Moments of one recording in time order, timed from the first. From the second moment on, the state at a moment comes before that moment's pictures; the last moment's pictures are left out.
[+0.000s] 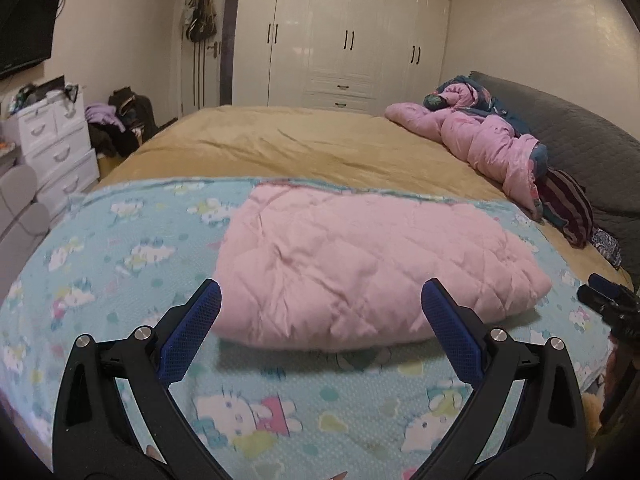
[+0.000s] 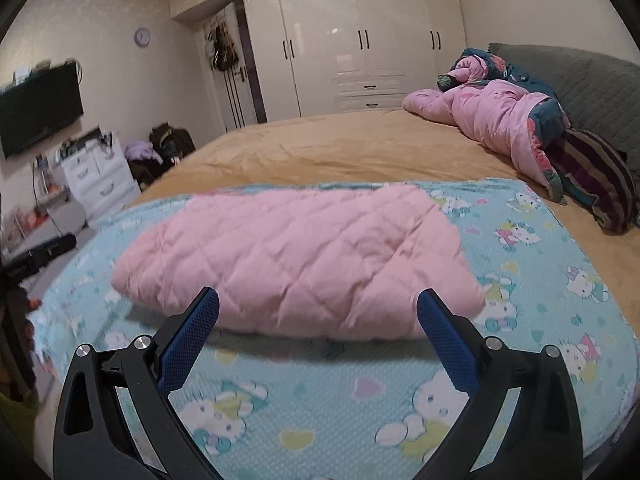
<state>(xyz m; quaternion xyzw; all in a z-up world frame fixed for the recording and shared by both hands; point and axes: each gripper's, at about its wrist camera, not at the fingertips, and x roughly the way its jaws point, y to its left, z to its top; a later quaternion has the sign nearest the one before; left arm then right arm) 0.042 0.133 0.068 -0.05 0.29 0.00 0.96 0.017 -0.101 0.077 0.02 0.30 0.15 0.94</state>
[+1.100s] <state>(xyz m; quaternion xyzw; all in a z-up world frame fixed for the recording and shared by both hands) -0.008 0.122 0.021 -0.05 0.33 0.02 0.94 -0.030 -0.075 0.043 0.02 0.33 0.14 0.93</state>
